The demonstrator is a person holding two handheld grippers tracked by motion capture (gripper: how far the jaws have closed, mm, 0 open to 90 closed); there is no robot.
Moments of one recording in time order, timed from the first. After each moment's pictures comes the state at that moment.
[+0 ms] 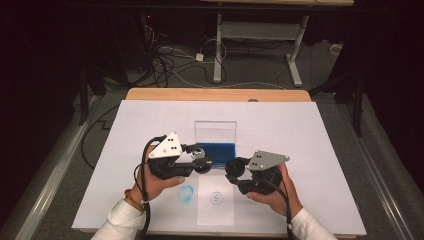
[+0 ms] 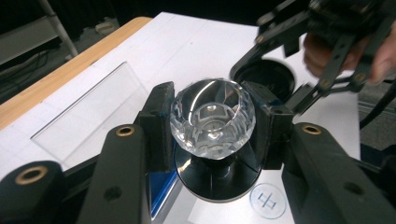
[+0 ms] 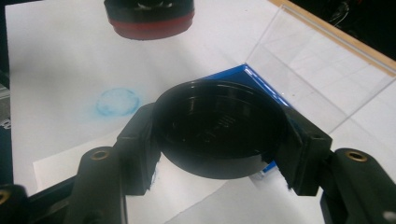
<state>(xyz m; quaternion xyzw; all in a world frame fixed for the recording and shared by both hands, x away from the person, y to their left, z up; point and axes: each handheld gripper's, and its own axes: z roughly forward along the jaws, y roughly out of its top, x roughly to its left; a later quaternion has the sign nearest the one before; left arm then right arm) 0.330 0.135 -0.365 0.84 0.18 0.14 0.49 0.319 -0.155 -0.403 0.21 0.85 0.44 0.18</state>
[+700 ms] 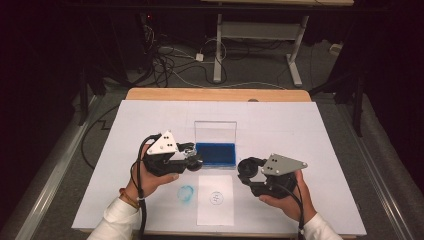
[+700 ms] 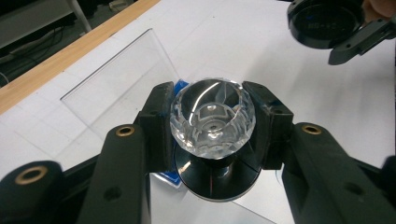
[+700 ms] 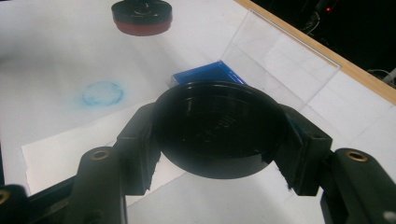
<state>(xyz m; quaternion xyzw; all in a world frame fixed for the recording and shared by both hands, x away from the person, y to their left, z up) 0.341 0.149 -0.374 0.85 0.21 0.15 0.46 0.305 -0.183 -0.397 0.22 0.84 0.44 0.22</state>
